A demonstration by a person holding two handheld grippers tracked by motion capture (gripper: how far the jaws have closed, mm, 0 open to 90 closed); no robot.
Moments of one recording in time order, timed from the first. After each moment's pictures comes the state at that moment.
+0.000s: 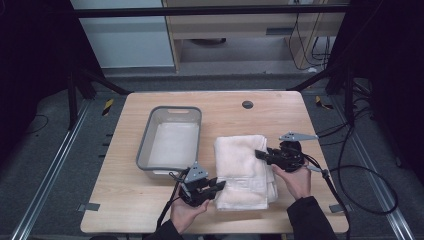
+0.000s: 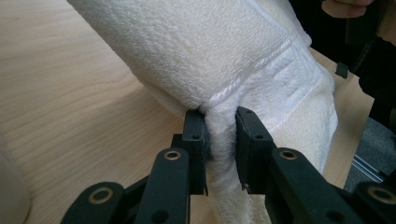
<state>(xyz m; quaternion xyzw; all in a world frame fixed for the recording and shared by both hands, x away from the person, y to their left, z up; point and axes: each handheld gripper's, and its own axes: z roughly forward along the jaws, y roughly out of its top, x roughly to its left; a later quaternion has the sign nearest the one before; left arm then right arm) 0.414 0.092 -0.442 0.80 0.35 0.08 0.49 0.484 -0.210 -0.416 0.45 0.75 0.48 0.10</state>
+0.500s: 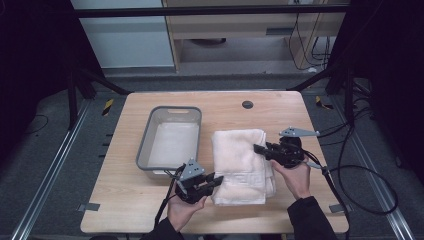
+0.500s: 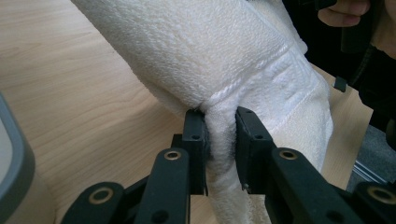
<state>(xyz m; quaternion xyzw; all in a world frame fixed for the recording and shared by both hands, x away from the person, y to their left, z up) 0.414 0.098 -0.425 0.79 0.35 0.10 0.50 0.486 -0.205 -0.400 0.44 0.74 0.50 0.12</state>
